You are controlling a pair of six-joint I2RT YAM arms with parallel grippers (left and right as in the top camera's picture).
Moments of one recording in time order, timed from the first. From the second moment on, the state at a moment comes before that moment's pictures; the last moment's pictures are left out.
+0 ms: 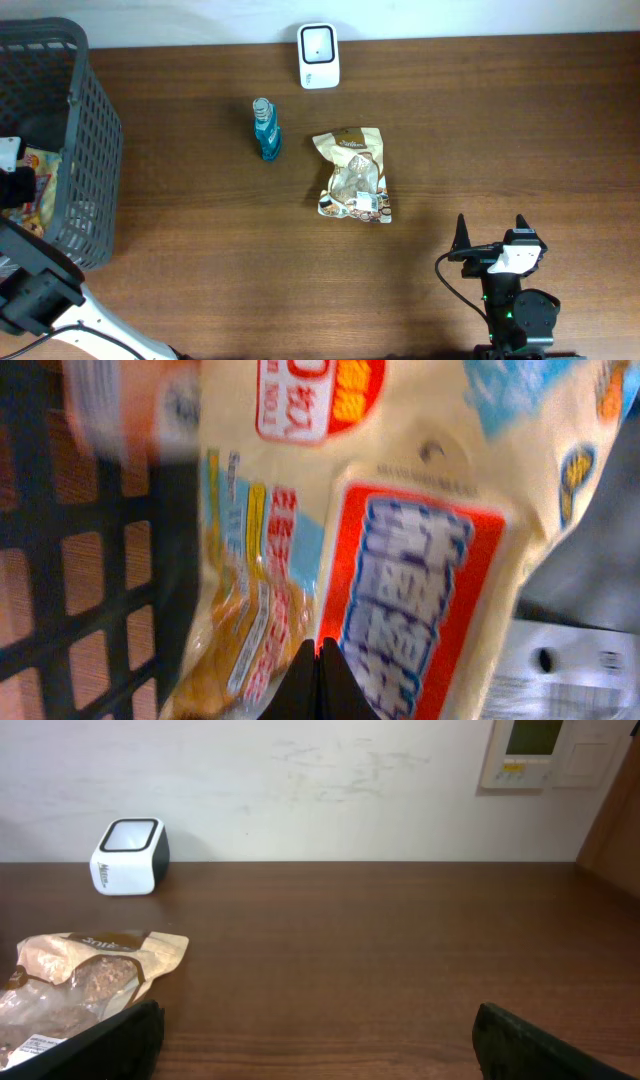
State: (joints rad) left arm 0.76 2.20 1.91 -1.01 0.00 0.64; right arm -0.04 0.01 0.01 -0.08 0.00 -0.01
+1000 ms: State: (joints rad) left arm 0.63 2.15 1.86 -1.03 -0.11 0.64; right arm -0.04 0.01 0.01 -0.08 0.00 -0.01
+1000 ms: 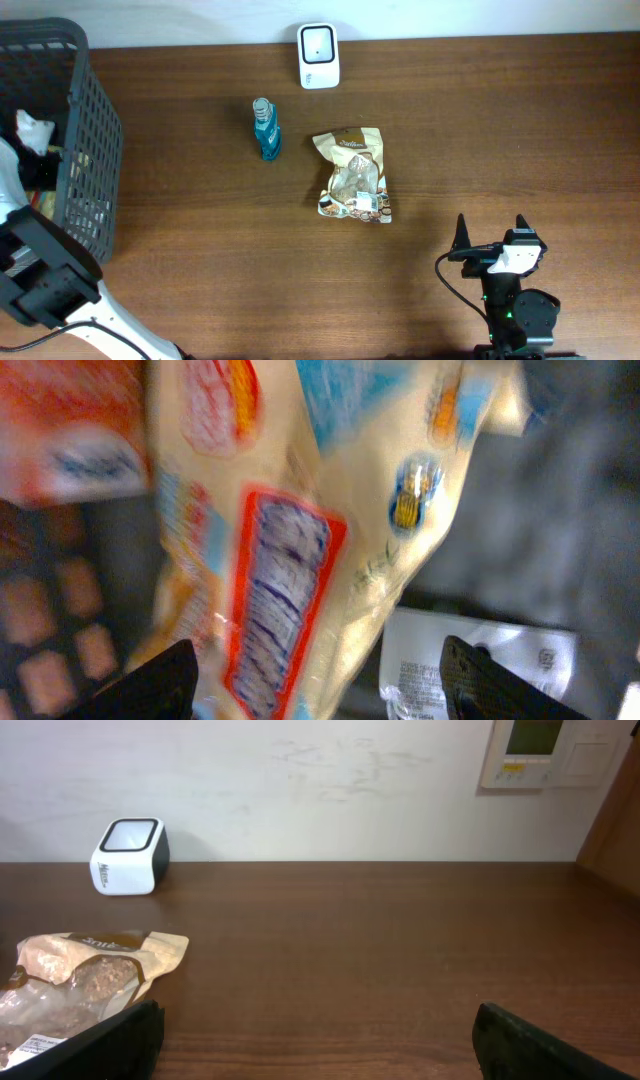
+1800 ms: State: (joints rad) left arm 0.65 2.12 1.96 -0.96 0.03 0.35; right arm -0.04 0.01 0.01 -0.08 0.00 -0.01
